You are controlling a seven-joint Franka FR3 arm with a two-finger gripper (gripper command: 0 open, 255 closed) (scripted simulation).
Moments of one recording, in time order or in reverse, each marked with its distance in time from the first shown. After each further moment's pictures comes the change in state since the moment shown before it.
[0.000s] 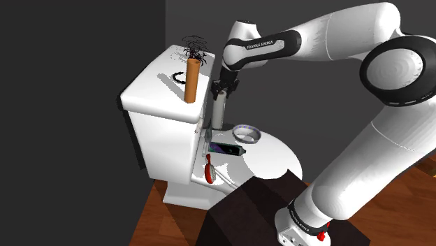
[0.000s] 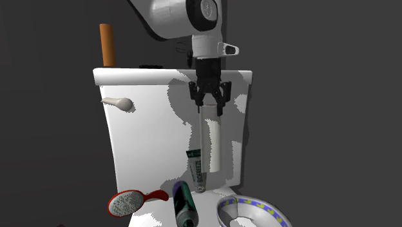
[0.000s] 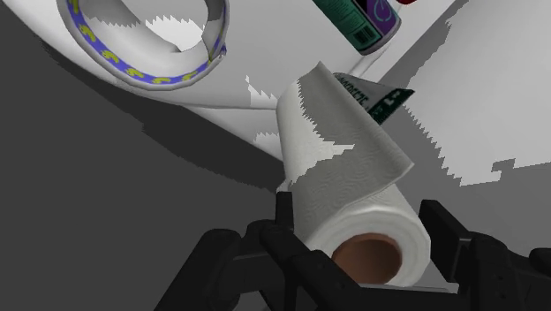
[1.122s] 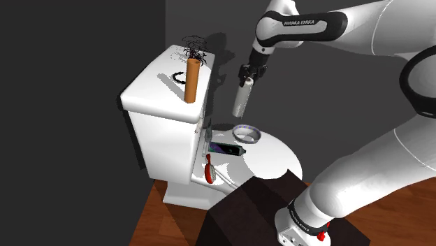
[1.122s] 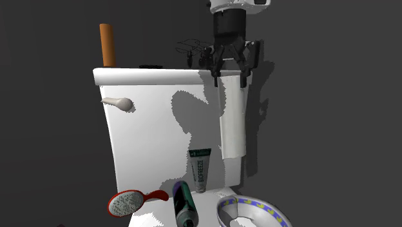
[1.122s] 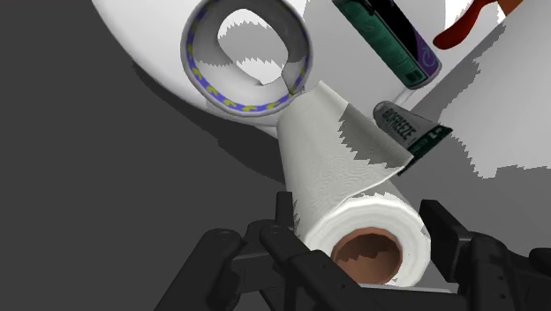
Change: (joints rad) arm -0.078 -0.212 -0.092 -0.006 -0.010 -0.205 -0.164
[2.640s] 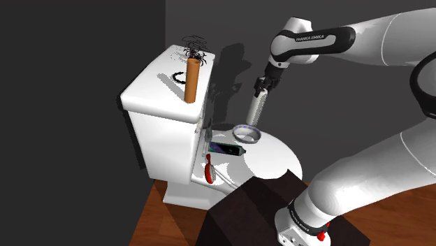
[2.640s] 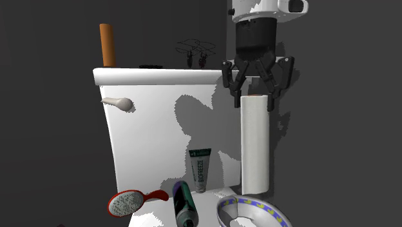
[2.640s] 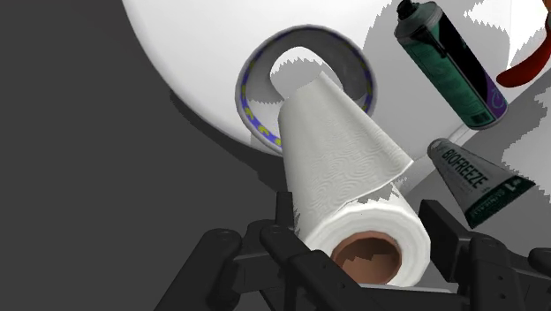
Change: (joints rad) arm -0.066 -0.064 -0.100 -0.170 -0.021 0.106 -0.153
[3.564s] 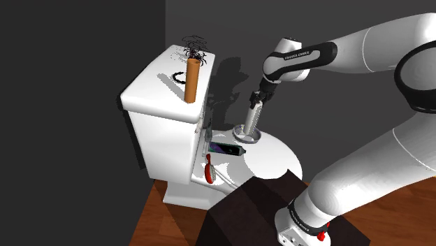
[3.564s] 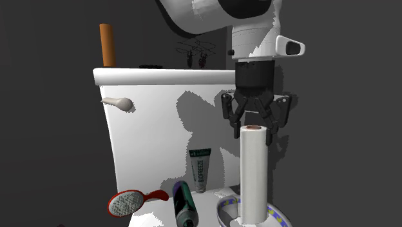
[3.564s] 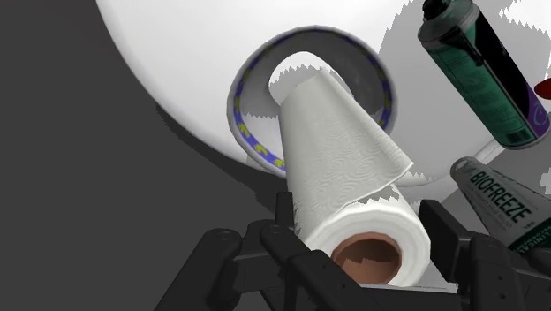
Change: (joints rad) arm 0.000 0.072 -0.014 -0.119 0.015 0.189 -0.020
